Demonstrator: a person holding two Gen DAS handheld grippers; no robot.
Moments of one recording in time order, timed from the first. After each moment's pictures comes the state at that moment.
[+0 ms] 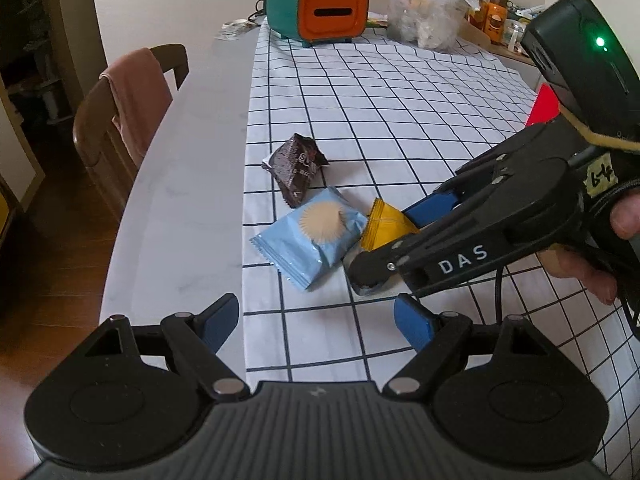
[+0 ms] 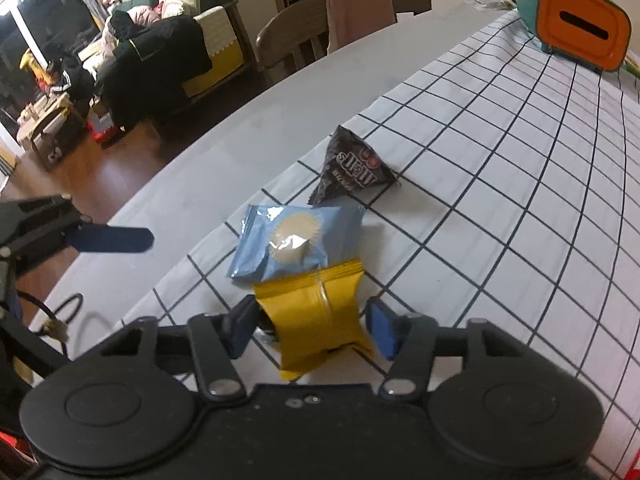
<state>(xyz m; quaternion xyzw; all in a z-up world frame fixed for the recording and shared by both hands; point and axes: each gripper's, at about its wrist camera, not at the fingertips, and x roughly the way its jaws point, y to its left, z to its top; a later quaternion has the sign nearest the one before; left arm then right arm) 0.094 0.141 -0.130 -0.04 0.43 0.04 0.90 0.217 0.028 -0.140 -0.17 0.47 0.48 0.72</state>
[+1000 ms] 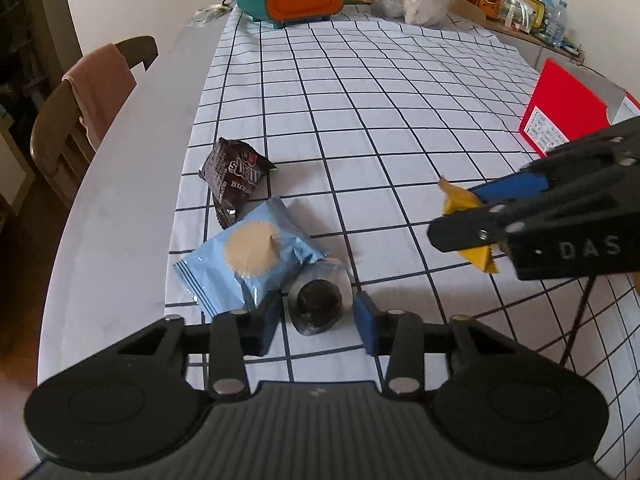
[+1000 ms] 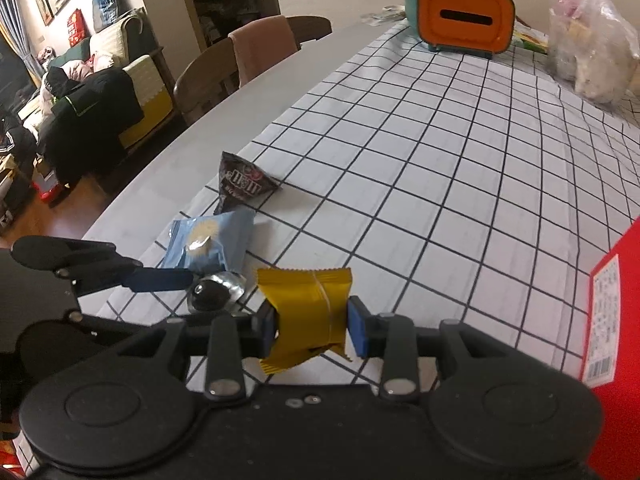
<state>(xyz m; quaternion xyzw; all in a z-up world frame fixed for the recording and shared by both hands) 0.151 0.105 -0.152 -0.03 0.46 0.03 0.89 0.226 -0.042 -0.121 -0.13 0.45 0.38 0.79</state>
